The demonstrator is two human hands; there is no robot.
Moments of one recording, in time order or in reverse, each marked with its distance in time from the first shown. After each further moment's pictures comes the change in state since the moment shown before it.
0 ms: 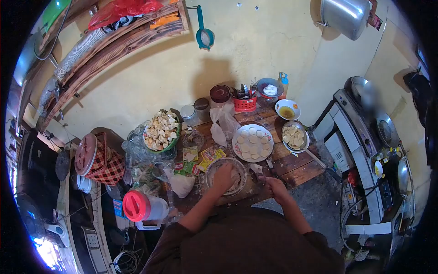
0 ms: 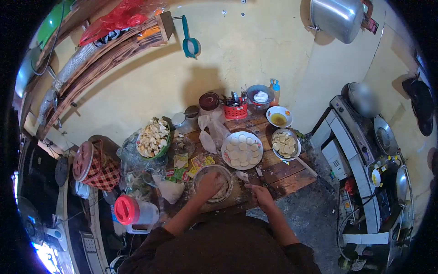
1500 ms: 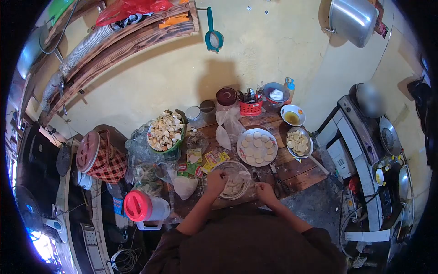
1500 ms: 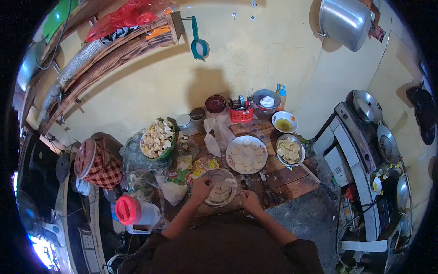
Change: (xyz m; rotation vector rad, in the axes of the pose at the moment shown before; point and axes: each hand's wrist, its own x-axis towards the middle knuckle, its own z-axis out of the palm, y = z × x) left_hand -0.018 -0.019 -0.020 -0.072 0.260 -0.159; right_hand 0.038 0.034 0.034 -0.869 0.177 -0.386
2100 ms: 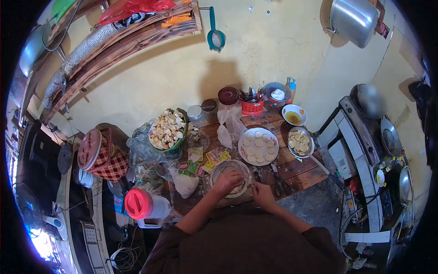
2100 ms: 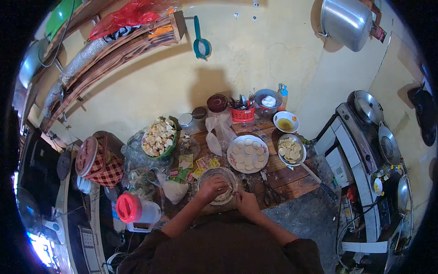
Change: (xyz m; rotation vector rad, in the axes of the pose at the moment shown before) left_hand 0.001 0.036 -0.010 -0.081 -0.109 0.650; right_hand -0.018 -0.048 0.000 -0.250 0.047 -0.180
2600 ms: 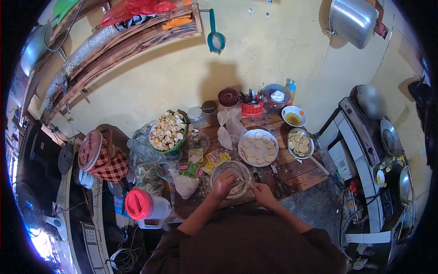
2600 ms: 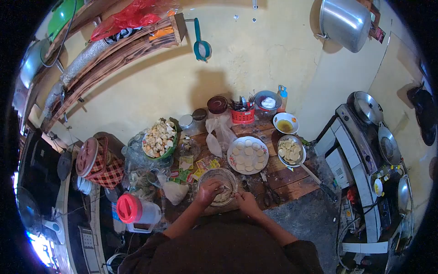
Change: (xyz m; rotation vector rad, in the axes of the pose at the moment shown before) left_hand -0.014 0.001 0.003 0.031 0.152 -0.078; right_hand 0.006 0.026 0.007 0.209 -0.135 0.080
